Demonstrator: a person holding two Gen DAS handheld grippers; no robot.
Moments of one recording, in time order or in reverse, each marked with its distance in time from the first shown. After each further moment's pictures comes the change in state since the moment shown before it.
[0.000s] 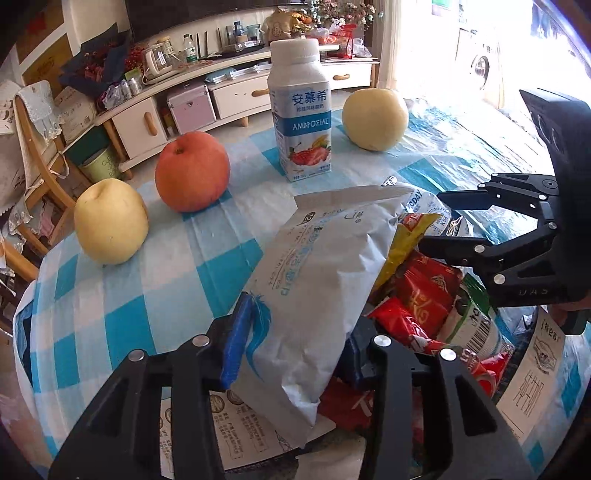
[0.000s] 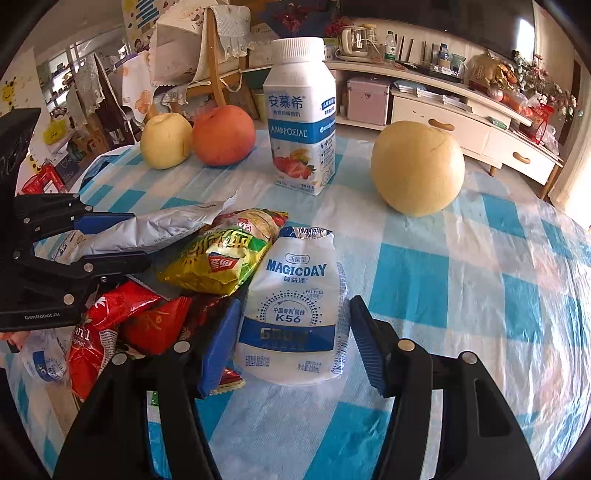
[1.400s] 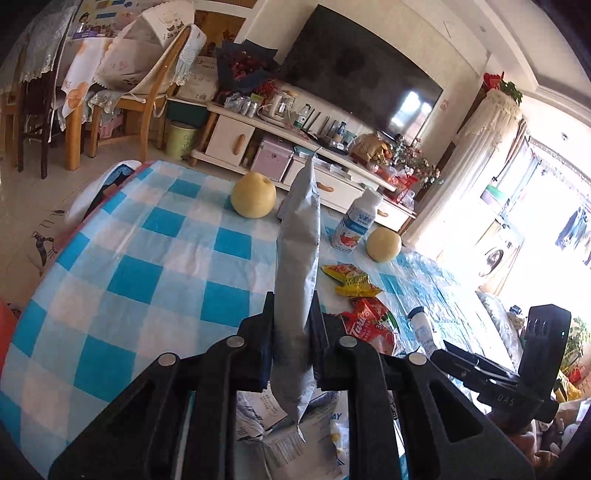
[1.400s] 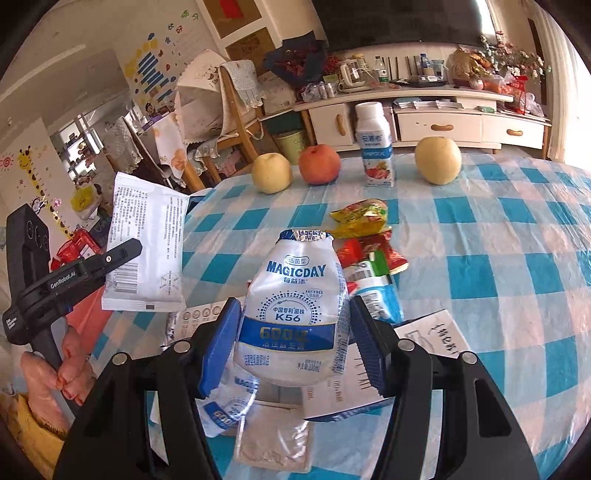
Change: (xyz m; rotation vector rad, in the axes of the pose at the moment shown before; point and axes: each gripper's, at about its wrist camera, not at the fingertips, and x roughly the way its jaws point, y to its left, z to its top) left arm -0.177 0.070 -0.154 -0.644 -0.397 -0.092; right arm -0.136 0.126 -0.077 0.183 -0.167 0.142
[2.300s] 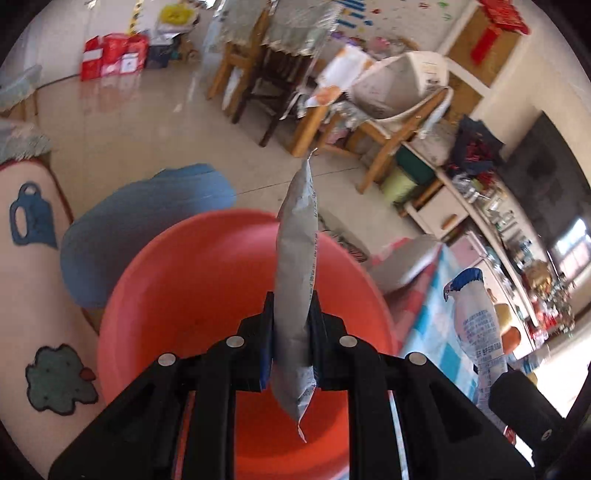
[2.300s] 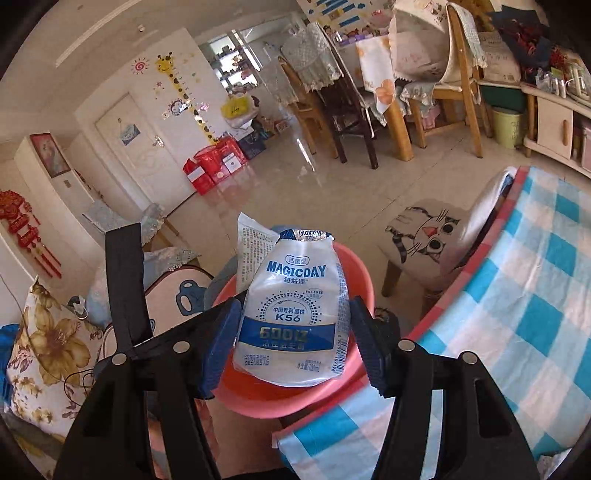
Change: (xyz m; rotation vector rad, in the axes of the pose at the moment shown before) left arm -0.176 0.310 0.012 -0.547 -0.127 0.617; right arm 0.175 0.421 0.018 -0.346 0.262 0.547
